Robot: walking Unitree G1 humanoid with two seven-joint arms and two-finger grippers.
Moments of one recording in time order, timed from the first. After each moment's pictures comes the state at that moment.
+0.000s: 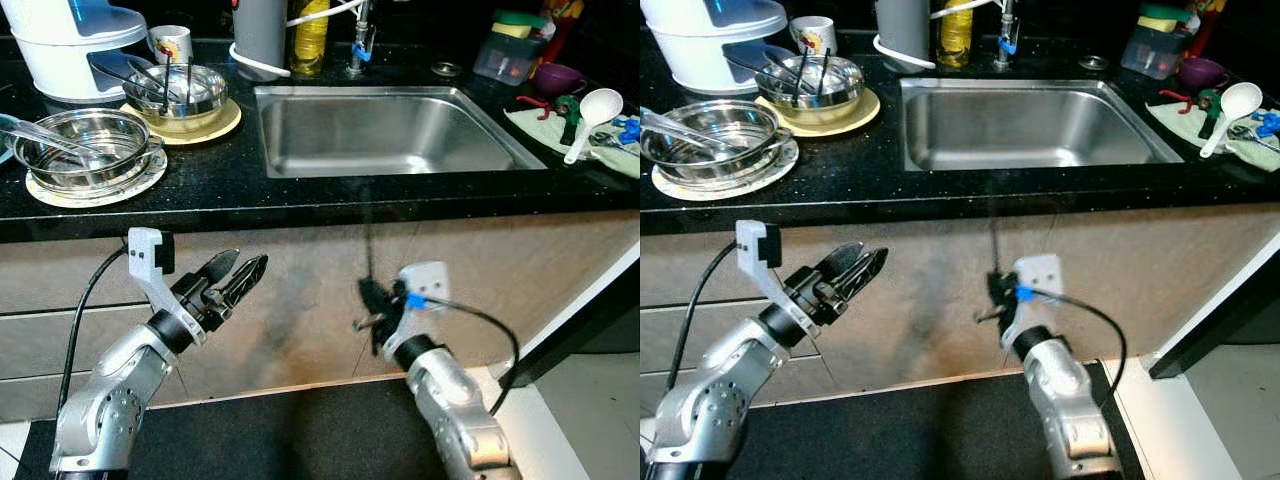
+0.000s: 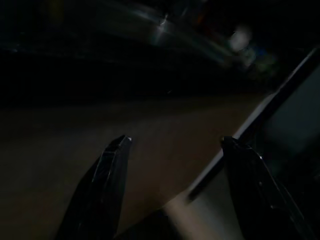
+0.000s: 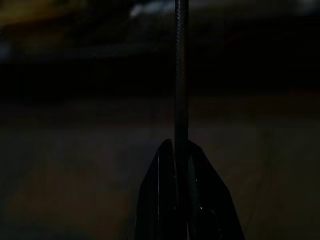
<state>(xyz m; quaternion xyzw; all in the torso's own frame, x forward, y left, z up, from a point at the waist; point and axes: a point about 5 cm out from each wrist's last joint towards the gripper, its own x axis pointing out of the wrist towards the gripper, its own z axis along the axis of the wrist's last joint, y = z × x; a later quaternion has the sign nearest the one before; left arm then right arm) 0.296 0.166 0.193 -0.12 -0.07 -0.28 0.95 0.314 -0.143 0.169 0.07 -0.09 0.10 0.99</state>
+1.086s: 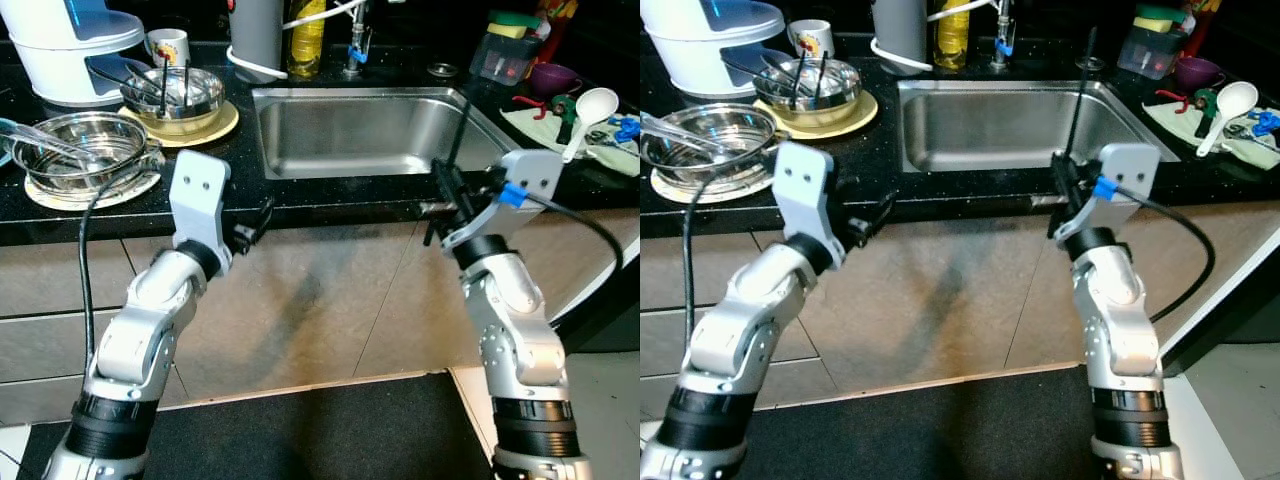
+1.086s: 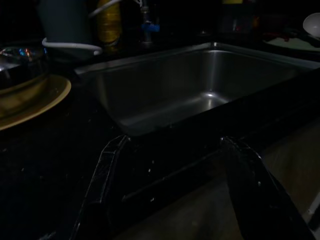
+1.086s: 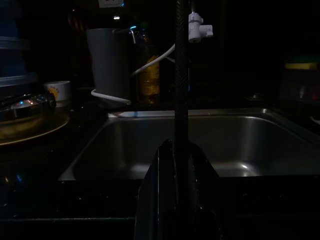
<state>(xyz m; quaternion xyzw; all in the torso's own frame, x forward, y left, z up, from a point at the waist) 0.329 0.136 0.275 0.05 -0.18 -0.17 0.97 0.331 -0.171 0.277 0.04 -0.24 0.08 0.97</state>
